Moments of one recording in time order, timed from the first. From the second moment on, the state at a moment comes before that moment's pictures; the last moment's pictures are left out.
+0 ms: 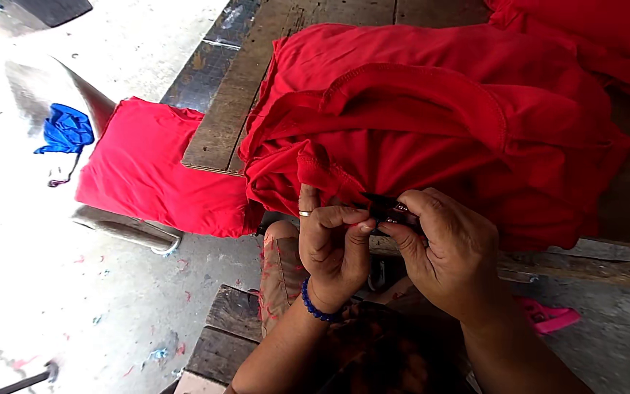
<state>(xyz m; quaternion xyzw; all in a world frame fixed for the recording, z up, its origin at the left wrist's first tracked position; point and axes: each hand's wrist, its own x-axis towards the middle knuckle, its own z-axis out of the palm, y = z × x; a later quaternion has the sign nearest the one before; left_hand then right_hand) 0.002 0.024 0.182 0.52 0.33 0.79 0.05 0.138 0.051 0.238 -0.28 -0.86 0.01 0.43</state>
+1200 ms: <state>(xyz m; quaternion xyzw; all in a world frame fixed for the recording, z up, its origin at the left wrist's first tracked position) 0.003 0.020 0.183 0.47 0.29 0.82 0.14 0.136 0.052 0.233 -0.30 -0.84 0.05 0.46</state>
